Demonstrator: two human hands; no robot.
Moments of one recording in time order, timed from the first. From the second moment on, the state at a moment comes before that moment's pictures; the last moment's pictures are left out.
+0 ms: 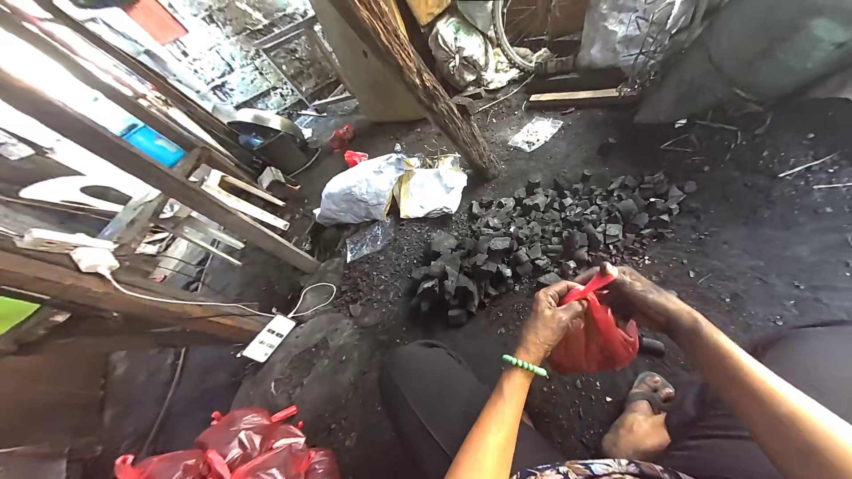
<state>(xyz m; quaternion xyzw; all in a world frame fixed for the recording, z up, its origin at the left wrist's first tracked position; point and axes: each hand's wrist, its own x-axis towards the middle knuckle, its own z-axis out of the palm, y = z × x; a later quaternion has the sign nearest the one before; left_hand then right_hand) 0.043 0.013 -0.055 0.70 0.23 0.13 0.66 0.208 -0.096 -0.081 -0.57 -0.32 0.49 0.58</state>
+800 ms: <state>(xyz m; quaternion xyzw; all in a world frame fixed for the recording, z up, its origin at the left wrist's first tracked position) 0.036 0.000 -0.053 0.48 0.35 0.00 0.80 0.162 -0.092 -0.105 -0.64 -0.37 0.34 0.57</state>
